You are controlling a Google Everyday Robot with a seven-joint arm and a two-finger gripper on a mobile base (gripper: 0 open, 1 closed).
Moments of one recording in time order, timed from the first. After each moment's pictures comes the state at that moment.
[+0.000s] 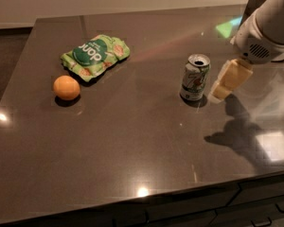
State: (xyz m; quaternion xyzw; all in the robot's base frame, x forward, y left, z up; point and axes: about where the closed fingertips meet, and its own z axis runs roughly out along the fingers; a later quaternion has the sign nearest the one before) arm 0.532 -0.200 0.940 -0.52 0.82 -0.02 0.23
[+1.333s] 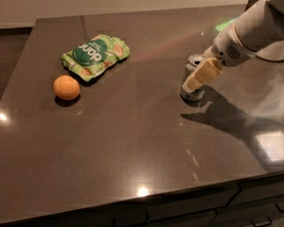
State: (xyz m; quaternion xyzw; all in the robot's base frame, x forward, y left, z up) arm 0.578 -0.154 0.908 -0.48 0.83 0.10 0.28
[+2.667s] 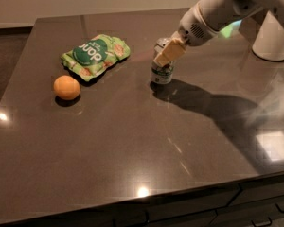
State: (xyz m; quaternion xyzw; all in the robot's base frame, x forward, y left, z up) arm 0.633 -0.077 0.929 -0.51 0.79 0.16 0.29
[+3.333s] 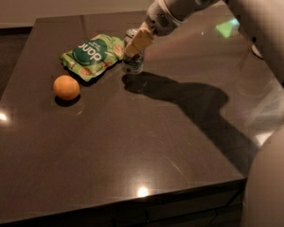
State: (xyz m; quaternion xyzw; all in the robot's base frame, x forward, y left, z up) arm 0.666 0.009 0.939 -0.55 0.76 0.20 0.30
